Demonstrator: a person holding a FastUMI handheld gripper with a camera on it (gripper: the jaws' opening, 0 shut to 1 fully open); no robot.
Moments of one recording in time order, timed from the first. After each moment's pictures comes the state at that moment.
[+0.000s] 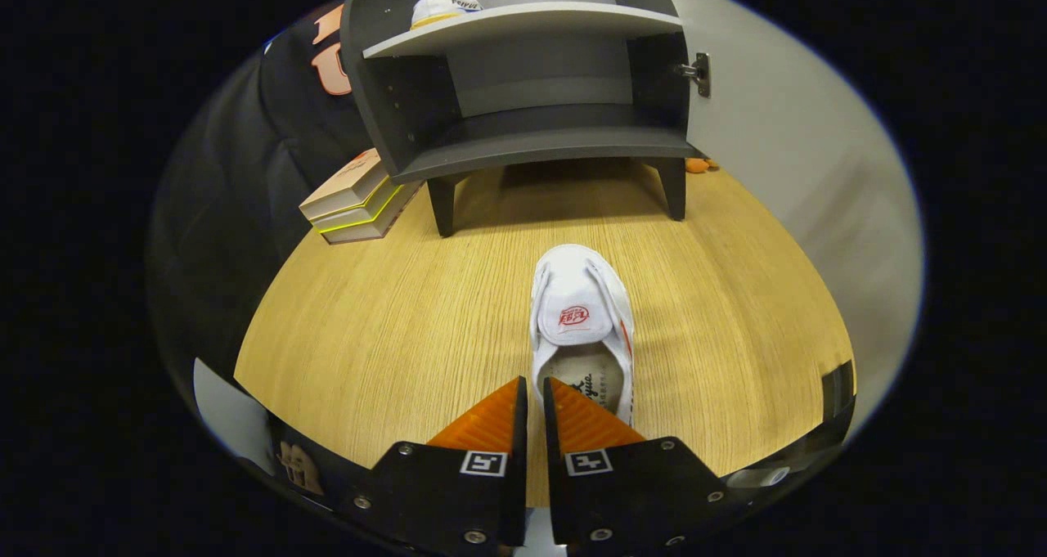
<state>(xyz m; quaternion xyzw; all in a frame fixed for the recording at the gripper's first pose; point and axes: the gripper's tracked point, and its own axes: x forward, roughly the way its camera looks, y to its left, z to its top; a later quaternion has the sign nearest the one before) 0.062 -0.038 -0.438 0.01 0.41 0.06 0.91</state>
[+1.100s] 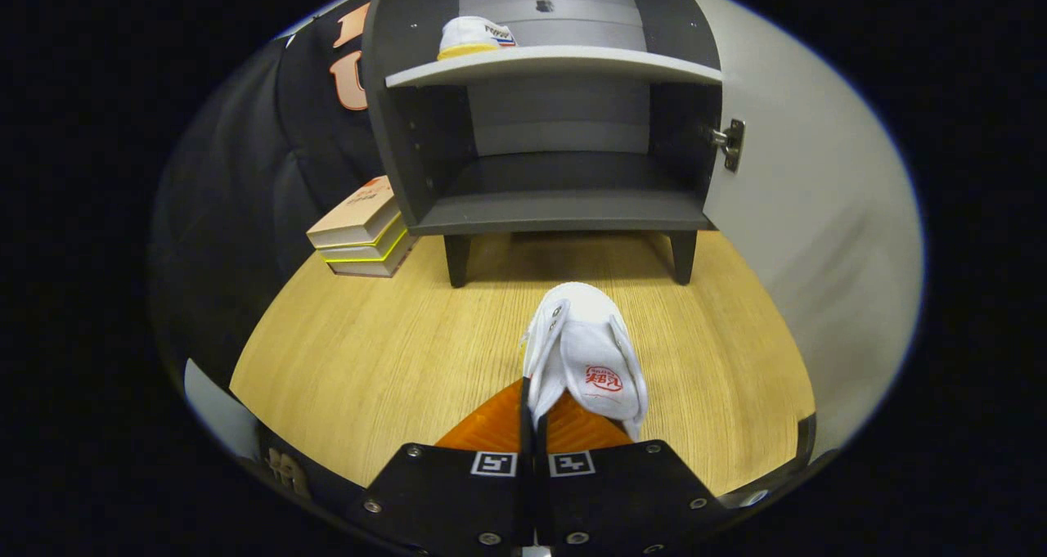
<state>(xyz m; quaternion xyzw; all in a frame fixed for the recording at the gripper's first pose) 0.095 -0.016 -0.362 -0.03 0.34 0.07 0.94</state>
